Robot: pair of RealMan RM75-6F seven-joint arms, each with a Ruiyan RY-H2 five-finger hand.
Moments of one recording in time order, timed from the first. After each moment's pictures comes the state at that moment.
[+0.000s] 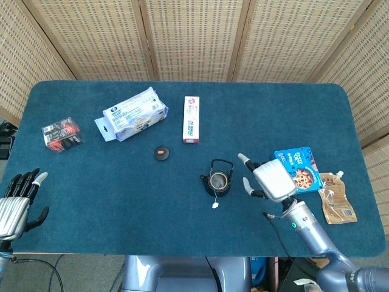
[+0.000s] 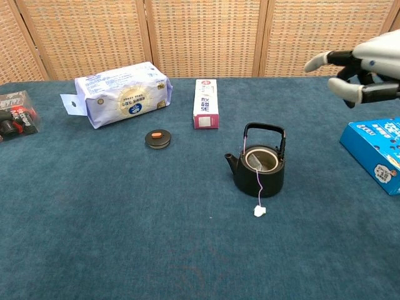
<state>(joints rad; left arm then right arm) -0.11 -1.12 0.00 -1.65 1.50 1.43 0.09 0.65 -1.22 0.01 -1.77 -1.30 1.25 -0.49</state>
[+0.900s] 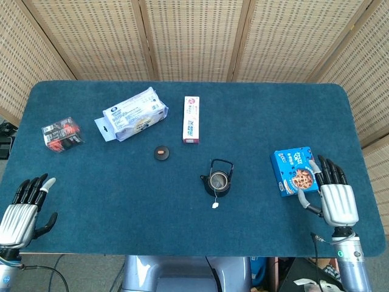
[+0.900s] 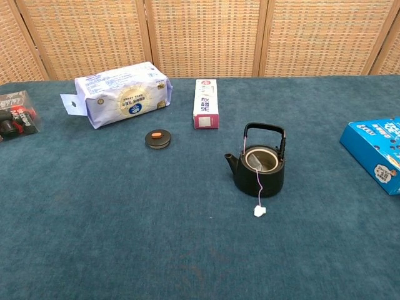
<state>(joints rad) -0.07 -1.15 0.02 -1.72 1.57 1.50 0.15 0.28 -1.25 0.00 -1.66 -1.34 1.56 -0.28</state>
